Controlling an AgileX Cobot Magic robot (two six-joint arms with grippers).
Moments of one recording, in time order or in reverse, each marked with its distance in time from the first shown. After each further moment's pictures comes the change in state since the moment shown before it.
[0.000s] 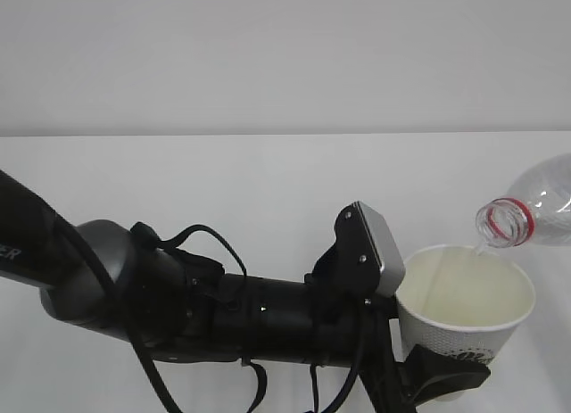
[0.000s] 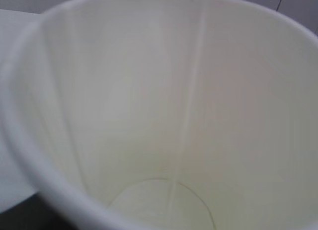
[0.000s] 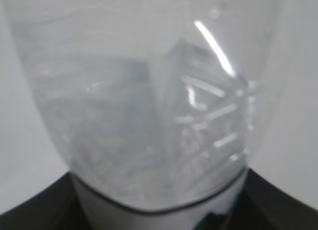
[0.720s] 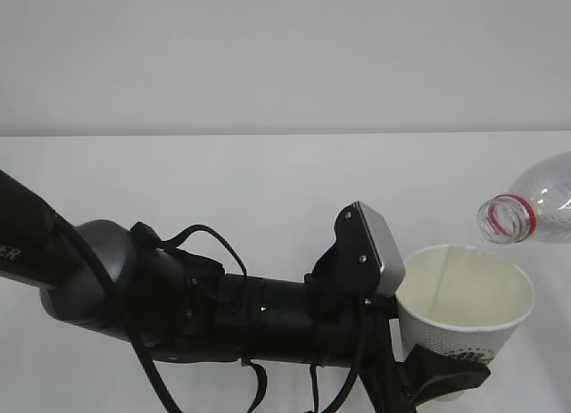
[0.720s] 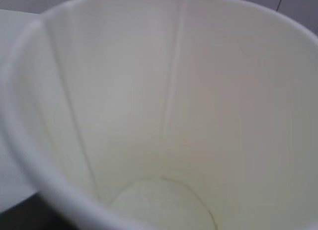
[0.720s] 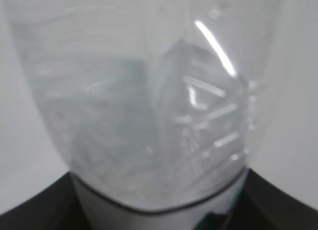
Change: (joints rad) left arm 0.000 0.000 0.000 0.000 0.000 0.000; right arm 0.000 0.000 0.000 0.012 -0.002 0.000
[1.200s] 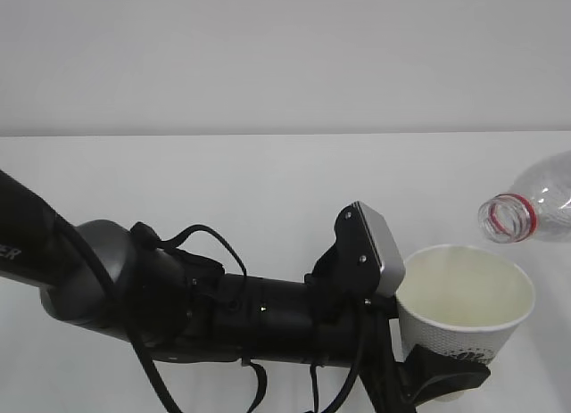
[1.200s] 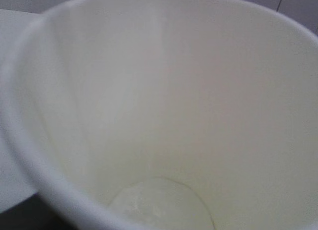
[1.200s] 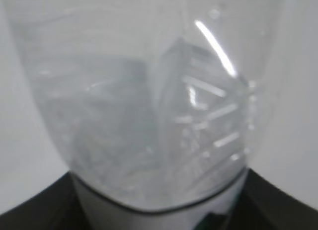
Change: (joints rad) left arm 0.000 0.000 0.000 0.000 0.000 0.000; right arm 0.000 0.000 0.000 0.004 -0.002 -0.002
